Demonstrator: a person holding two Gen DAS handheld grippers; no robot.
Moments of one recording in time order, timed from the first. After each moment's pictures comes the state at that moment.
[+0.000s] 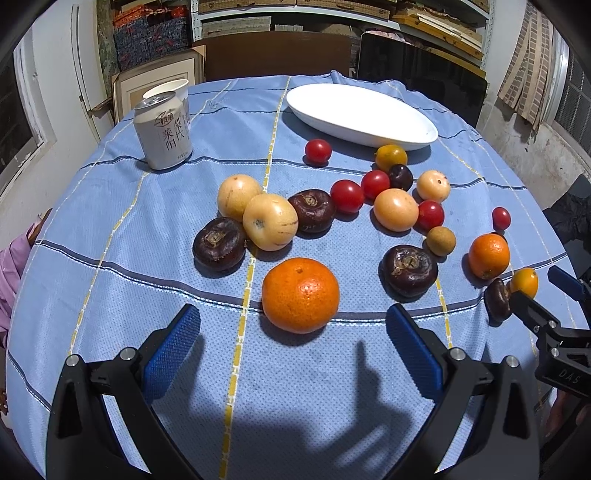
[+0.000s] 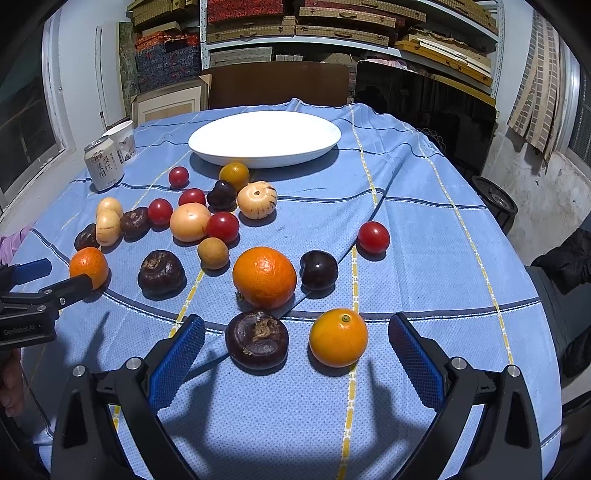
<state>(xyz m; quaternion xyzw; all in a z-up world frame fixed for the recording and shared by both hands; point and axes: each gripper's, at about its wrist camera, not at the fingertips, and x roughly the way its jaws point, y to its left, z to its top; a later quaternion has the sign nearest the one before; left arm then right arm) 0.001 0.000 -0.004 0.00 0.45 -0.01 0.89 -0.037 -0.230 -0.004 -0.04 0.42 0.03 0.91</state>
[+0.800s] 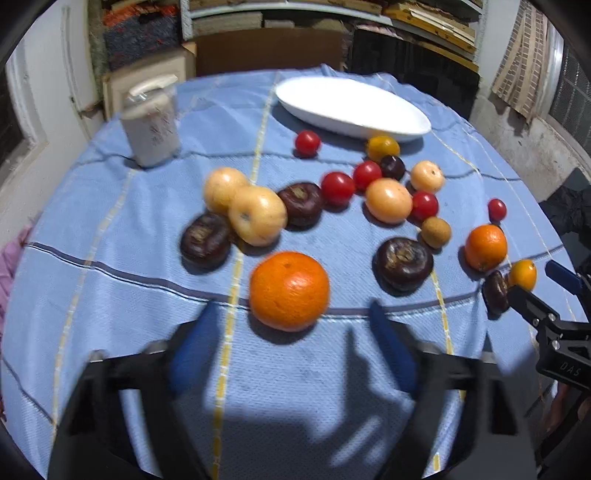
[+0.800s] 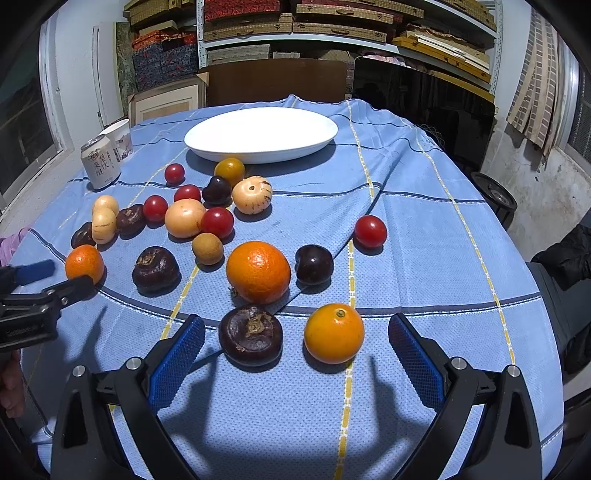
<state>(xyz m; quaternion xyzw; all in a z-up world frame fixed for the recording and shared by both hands) 0.006 -0.004 -0.016 0.00 0.47 -0.04 0.88 -0.036 -0.233 -0.009 -0.04 0.43 0.03 0.90</state>
